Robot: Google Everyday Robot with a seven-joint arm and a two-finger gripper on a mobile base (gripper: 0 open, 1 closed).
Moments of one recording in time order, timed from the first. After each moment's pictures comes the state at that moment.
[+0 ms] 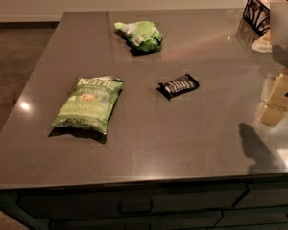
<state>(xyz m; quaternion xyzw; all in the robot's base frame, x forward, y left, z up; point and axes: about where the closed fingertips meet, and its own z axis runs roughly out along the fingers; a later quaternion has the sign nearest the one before) 0.438 -0.217 0.976 -0.60 0.78 -0.03 0.16</state>
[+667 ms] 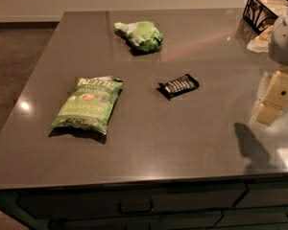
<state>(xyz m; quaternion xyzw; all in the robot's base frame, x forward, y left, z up) 0.439 -0.208 0.977 -0.61 0.78 -0.02 0.17</state>
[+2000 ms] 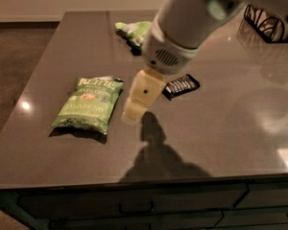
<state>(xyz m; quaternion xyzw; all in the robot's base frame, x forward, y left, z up) 0.466 0.001 0.954 -0.60 0.76 0.09 0.22</state>
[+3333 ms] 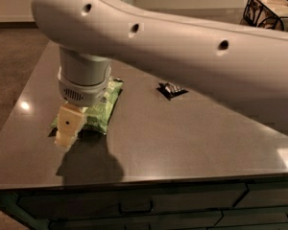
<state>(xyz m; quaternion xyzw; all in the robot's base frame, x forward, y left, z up) 0.464 0.132 0.873 -0.59 0.79 0.05 0.15</state>
